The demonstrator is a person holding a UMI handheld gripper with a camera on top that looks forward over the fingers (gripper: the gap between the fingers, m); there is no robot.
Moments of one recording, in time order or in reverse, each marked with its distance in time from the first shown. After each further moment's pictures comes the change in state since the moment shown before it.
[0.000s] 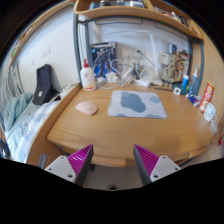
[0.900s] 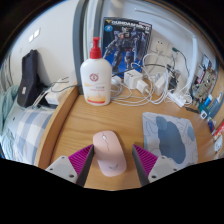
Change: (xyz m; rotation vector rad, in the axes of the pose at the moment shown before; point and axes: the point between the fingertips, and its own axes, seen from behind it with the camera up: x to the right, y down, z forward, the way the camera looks) arm 0.068 -0.276 0.250 -0.182 0.065 -0.119
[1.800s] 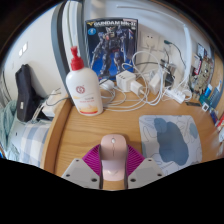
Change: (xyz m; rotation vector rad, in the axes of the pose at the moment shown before) arm 0.016 -0.029 0.010 0.000 -0.026 0.128
